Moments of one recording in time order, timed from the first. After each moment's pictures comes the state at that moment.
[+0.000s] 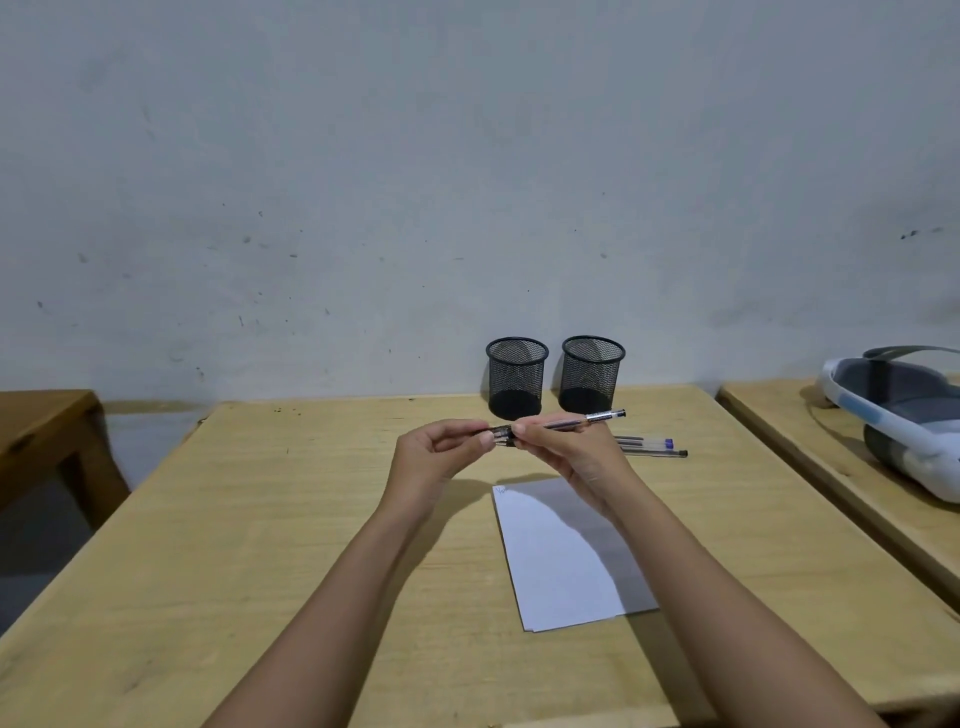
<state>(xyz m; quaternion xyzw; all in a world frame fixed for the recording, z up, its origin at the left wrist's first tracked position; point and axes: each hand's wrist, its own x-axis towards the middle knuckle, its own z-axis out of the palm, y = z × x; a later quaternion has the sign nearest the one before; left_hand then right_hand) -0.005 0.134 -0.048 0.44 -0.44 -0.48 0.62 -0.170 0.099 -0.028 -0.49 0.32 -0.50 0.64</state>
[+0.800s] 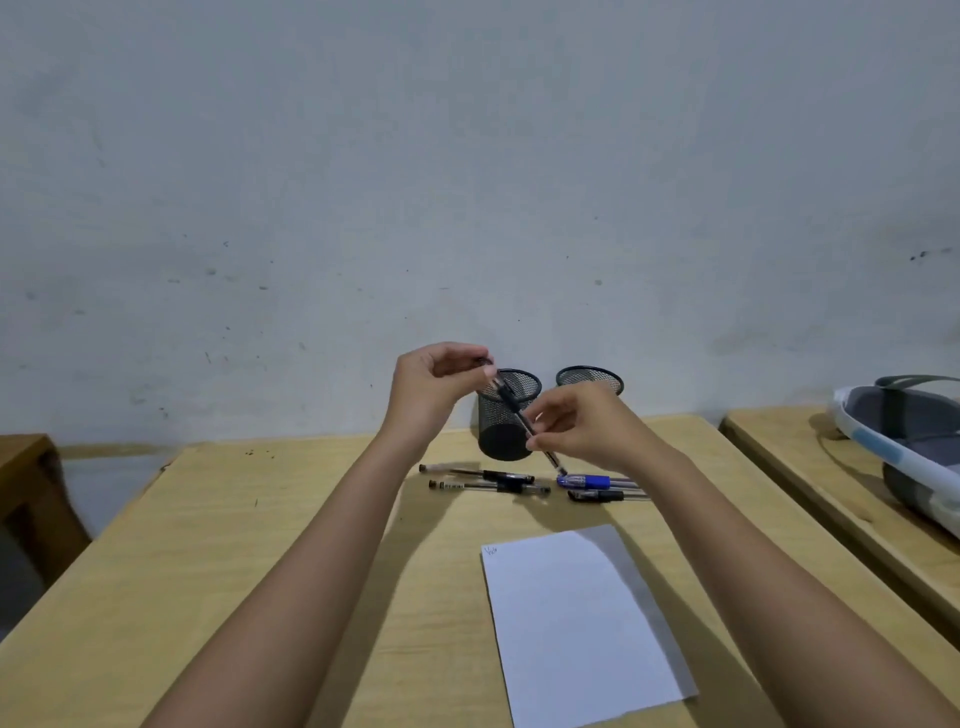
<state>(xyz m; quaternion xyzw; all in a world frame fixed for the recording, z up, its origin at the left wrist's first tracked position) -0.009 0.052 0.035 0.43 -0.54 -0.37 0.63 -0.193 0.031 0.023 -0.80 0.45 -0.31 0.27</state>
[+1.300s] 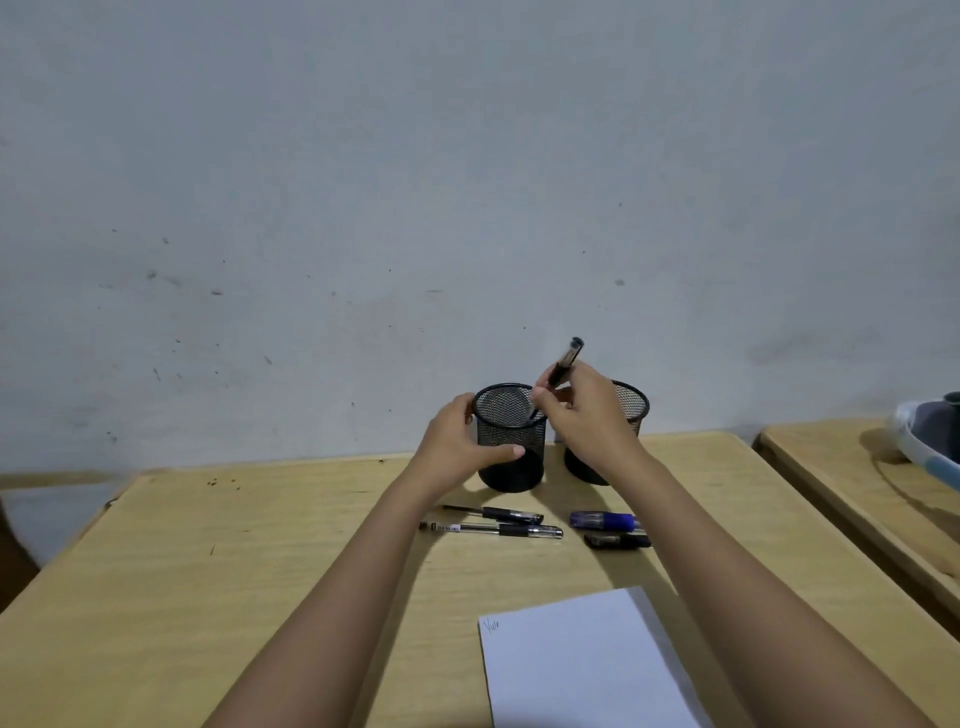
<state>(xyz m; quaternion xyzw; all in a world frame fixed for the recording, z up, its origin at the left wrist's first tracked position) -0.010 -0.038 -0.033 0.59 -0.64 -0.28 0.41 -0.171 -0.066 -0.007 -0.74 0.46 -0.45 0.20</state>
